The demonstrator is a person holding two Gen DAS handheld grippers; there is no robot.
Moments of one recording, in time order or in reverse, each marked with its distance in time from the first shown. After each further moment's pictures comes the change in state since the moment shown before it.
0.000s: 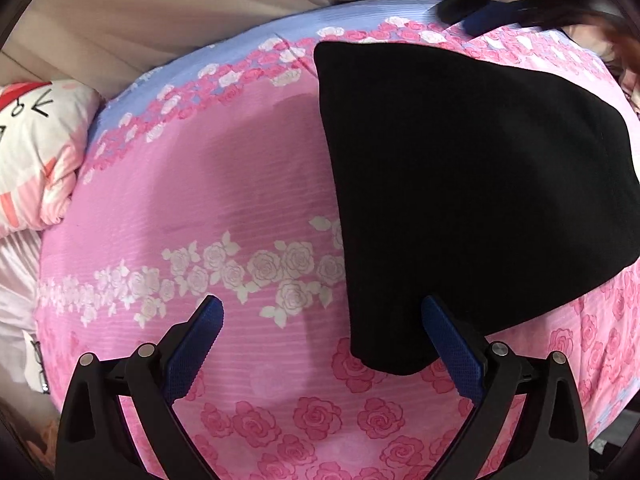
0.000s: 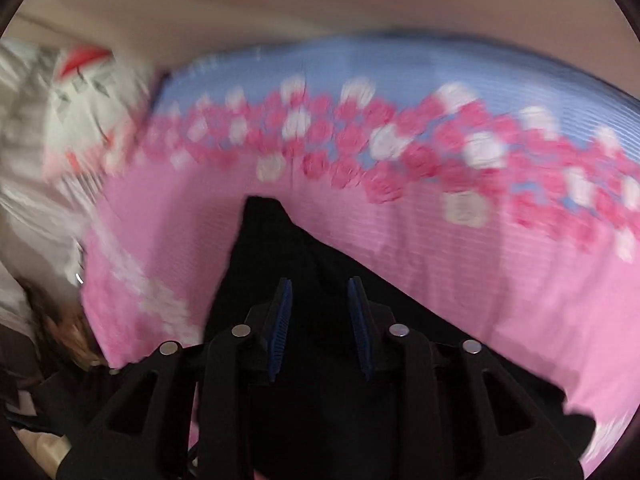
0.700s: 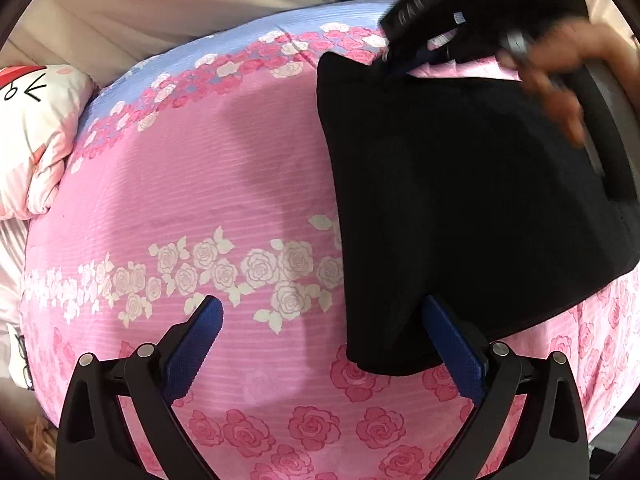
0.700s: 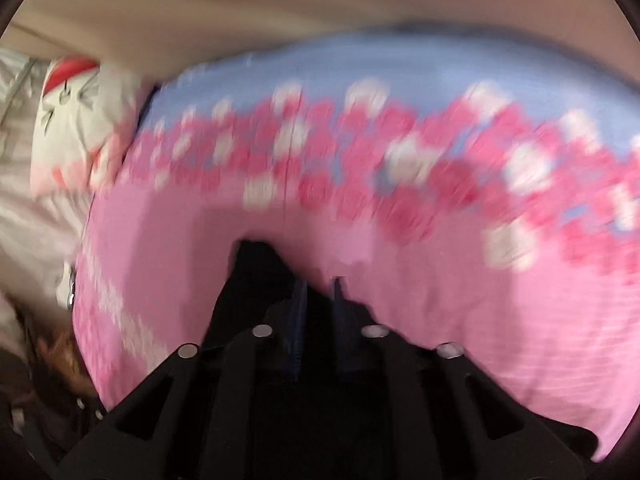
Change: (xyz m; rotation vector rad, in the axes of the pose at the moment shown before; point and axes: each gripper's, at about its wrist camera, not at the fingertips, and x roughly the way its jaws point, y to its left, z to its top) left arm 0.011 0.009 -0.001 -0.018 0.003 -0.044; right arm 0.008 -0.008 0.003 0.064 -0.164 0.045
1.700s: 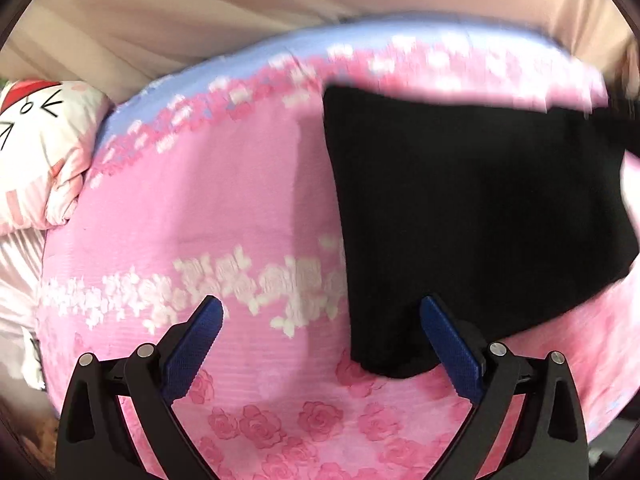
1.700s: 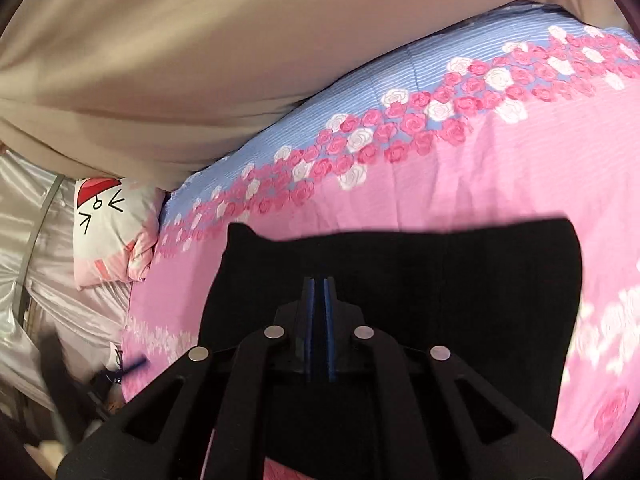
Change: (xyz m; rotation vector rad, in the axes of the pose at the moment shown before) left arm -0.042 0.003 0.017 -0.041 -0.084 0.026; right arm -0.105 -0.090 -0.136 0.294 -0.288 0.100
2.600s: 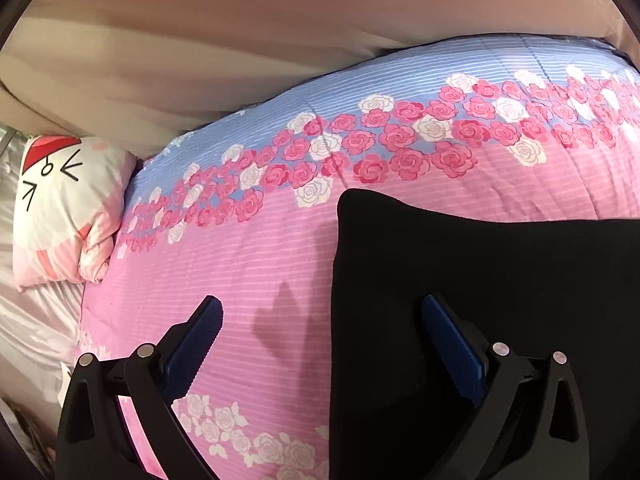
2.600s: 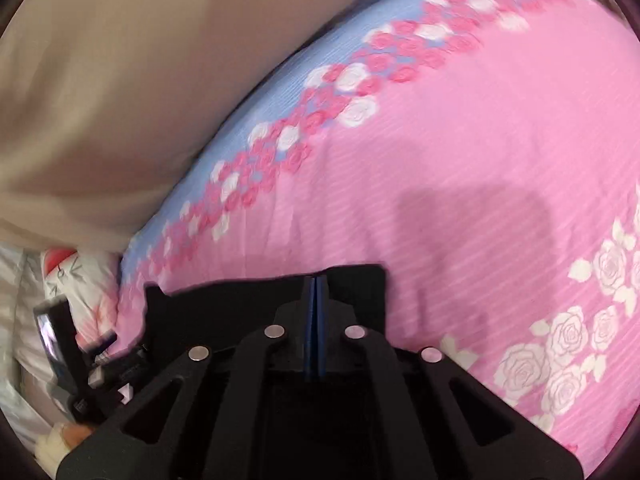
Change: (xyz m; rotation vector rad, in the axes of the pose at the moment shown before) left arm 0.086 -0.038 0.093 0.032 -0.057 0.284; right arm -0.005 -0.109 0.016 0.244 -0.119 -0.107
